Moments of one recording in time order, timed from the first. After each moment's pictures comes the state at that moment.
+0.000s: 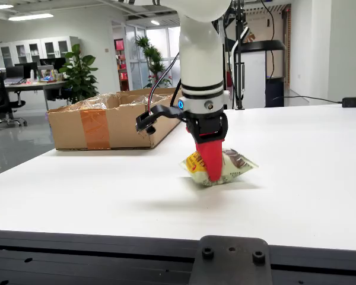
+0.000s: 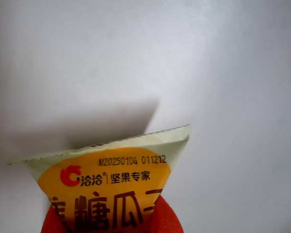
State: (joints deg) arm -63.1 78.1 25.1 14.5 72.7 -90.0
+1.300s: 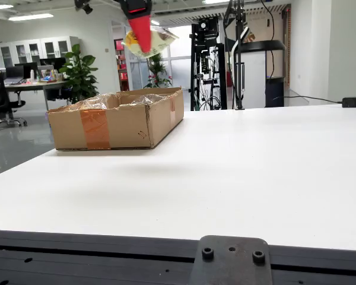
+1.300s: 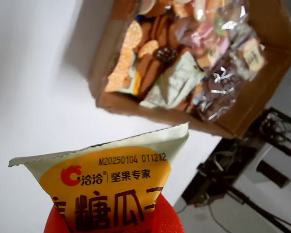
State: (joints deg) arm -45.0 45.6 43.8 25.5 73.1 -74.2
